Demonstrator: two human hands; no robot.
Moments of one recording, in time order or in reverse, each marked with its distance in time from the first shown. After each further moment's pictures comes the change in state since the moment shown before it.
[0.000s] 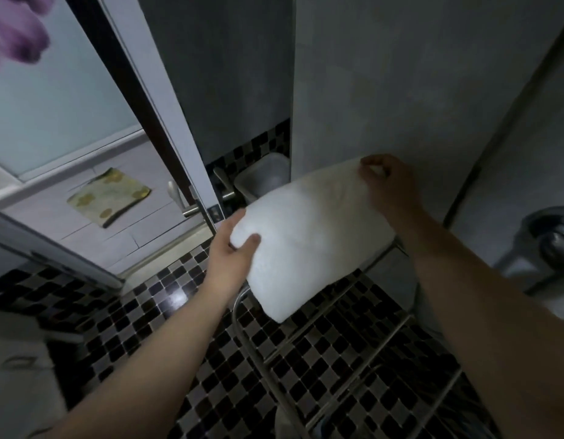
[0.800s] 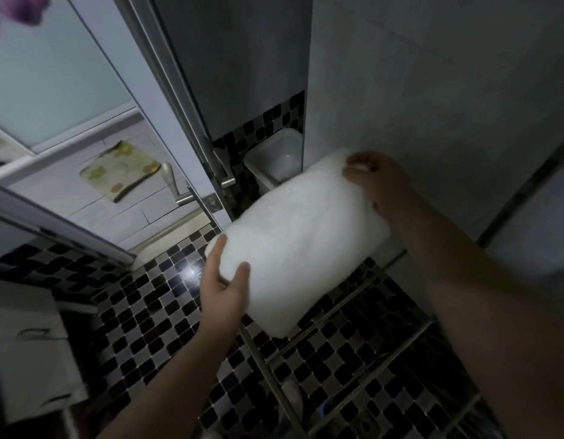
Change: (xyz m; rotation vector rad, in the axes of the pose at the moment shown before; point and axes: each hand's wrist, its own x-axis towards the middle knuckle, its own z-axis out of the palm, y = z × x) left_hand -0.019 -0.076 -0.021 0.141 0.203 -0.076; right_hand 0.028 0.039 0.046 0.216 -0.351 0.189
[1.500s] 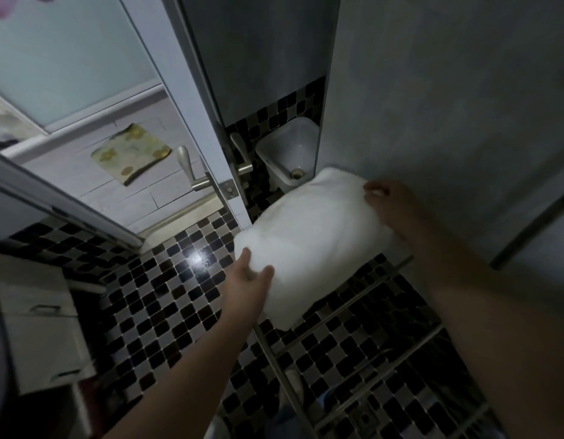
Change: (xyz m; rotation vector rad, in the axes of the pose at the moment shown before) left_hand 0.004 -0.017 0.008 0.125 -0.025 -0.195; right_hand 0.005 0.066 0.013 -0.332 0.008 0.140
